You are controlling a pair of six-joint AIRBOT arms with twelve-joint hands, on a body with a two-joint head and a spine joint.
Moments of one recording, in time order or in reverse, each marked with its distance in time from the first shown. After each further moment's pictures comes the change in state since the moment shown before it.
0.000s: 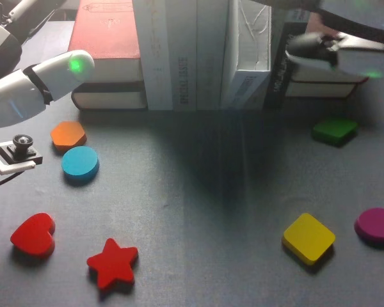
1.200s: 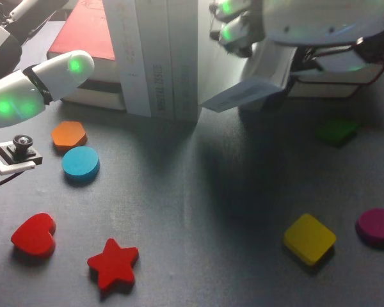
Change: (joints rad) left arm 0.000 -0.001 0.003 0.002 -0.001 0.000; right arm 0.253 -0.035 -0.056 -0.975 -0.173 0.546
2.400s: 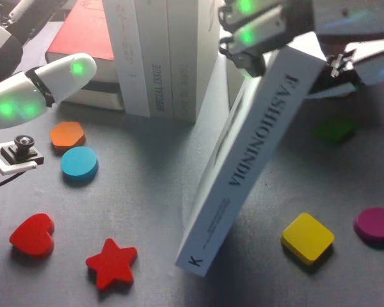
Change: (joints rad) left arm 0.000 -0.011 0.010 -0.004 -0.002 -0.003; right arm 0.122 0.022 0.047 -0.108 0.309 0.339
